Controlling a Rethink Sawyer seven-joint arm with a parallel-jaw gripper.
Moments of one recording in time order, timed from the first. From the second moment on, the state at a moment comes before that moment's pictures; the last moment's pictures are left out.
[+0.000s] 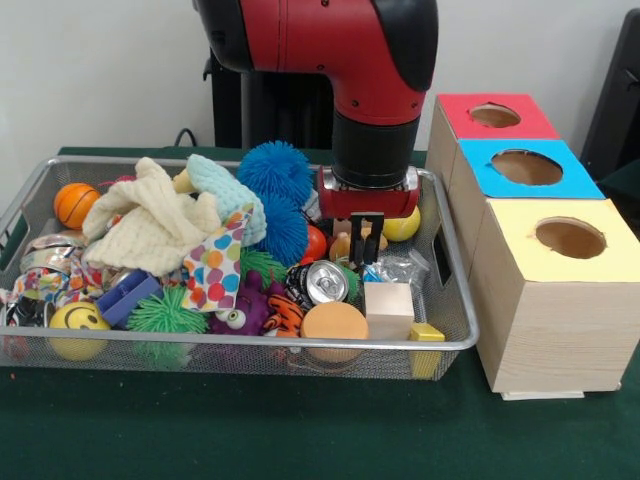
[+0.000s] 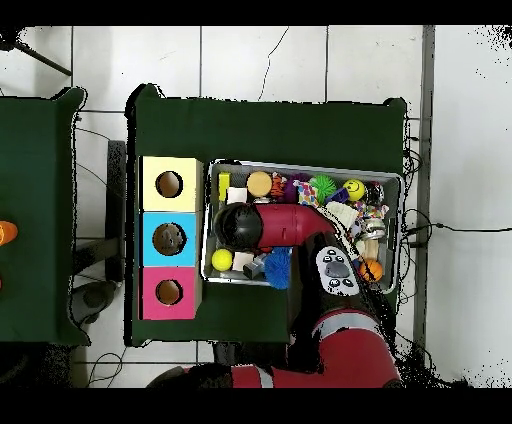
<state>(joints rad) -0.26 -0.48 0.10 1.60 -0.24 0.47 1.71</state>
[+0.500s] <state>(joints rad) -0.26 -0.48 0.10 1.60 -0.24 0.47 1.71</state>
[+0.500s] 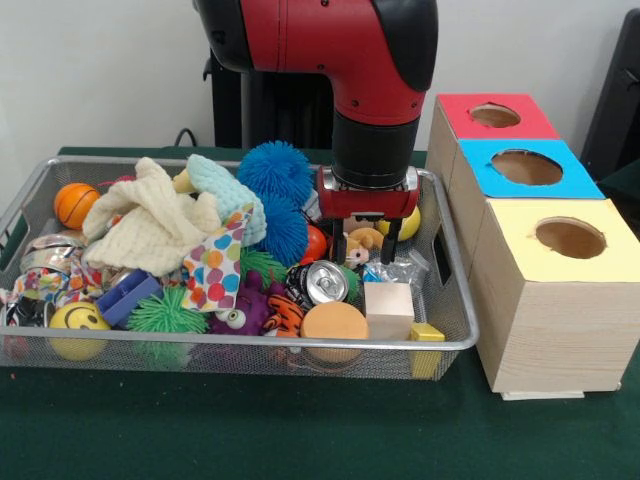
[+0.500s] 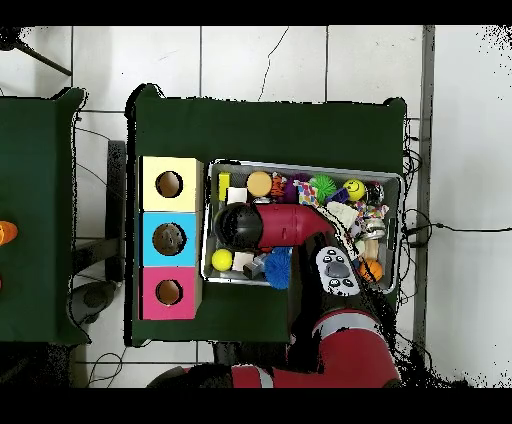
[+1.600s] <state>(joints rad) -0.20 -0.49 0.09 1.77 -0.24 0.34 1.71</state>
